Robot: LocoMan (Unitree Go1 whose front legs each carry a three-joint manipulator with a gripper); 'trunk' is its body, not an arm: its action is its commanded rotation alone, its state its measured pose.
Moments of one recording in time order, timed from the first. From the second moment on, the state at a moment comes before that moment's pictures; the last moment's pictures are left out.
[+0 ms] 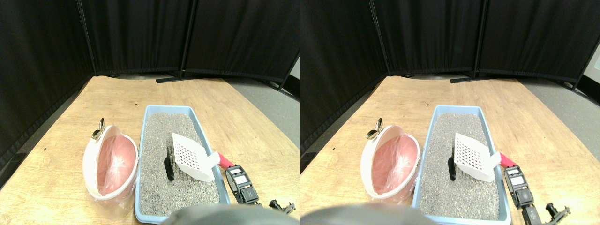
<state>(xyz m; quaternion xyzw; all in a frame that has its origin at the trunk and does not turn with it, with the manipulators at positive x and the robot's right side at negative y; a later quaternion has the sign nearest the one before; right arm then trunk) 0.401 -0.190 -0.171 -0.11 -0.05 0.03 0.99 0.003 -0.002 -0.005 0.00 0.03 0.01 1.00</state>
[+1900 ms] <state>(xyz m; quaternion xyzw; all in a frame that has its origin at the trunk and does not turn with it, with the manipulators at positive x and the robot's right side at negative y) 0.441 -0.217 -0.196 0.10 -0.07 0.03 0.99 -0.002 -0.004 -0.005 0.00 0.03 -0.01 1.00</state>
